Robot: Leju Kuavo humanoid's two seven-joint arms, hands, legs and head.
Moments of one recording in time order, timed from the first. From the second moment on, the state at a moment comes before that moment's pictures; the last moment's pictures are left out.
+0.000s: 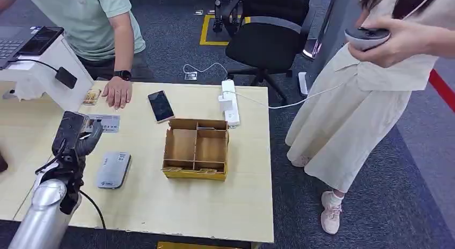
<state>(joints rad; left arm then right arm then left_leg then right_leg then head) -0.17 0.33 -0.07 -1.54 0.20 0.18 0.08 -0.03 0.26 -1.12 -0.25 1.08 -0.22 -0.42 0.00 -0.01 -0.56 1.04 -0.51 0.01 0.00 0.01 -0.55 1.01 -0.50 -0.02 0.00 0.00</state>
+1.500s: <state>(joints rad) 0.09 0.34 0.06 -1.45 -0.11 0.07 0.28 -0.04 0.25 -1.12 -0.25 1.08 -0.21 -0.40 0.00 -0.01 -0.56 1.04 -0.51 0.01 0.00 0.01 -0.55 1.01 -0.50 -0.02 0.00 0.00</state>
